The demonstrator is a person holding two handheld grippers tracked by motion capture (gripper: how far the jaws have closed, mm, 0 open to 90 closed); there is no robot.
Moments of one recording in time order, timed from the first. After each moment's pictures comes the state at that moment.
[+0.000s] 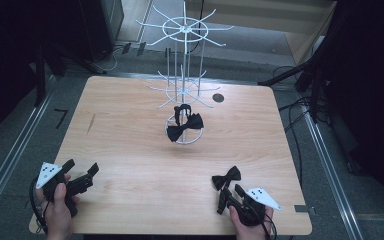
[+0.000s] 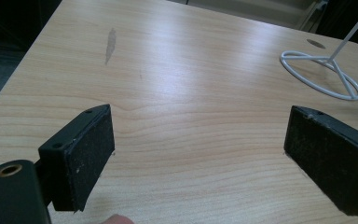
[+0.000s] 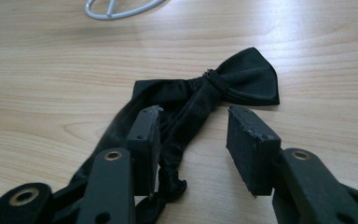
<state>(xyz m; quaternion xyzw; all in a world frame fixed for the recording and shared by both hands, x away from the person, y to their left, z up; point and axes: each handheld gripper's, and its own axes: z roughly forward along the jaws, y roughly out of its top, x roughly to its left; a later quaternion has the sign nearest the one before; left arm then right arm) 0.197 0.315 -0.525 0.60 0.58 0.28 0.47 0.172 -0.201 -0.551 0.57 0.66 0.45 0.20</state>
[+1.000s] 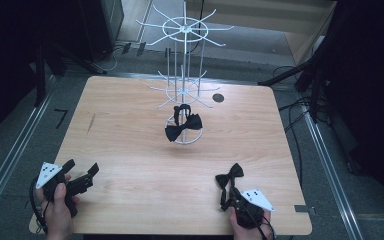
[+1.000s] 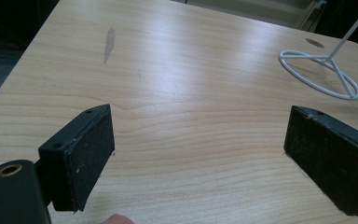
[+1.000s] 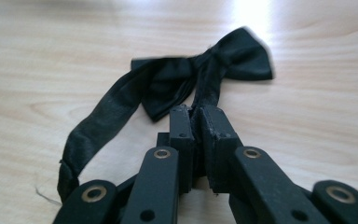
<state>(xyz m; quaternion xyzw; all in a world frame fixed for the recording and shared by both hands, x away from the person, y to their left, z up) 0.197 0.316 -0.525 0.60 0.58 0.28 0.48 0.166 -0.194 -0.549 0.58 0.67 0.39 0.25</state>
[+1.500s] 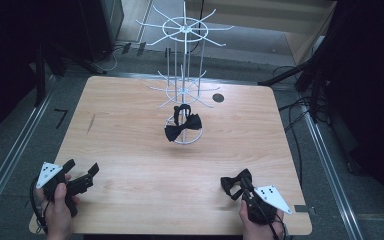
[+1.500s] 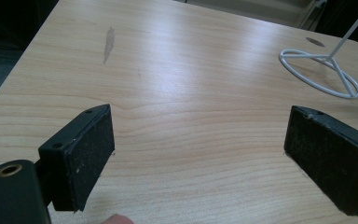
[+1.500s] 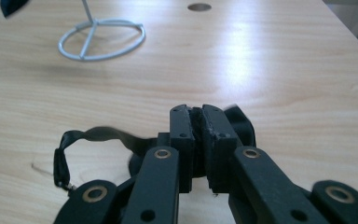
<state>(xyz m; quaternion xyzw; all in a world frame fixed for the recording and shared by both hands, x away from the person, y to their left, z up) 0.197 0.315 -0.525 0.60 0.58 0.28 0.47 0.168 -0.213 -0.514 0.55 0.64 0.43 0.30</state>
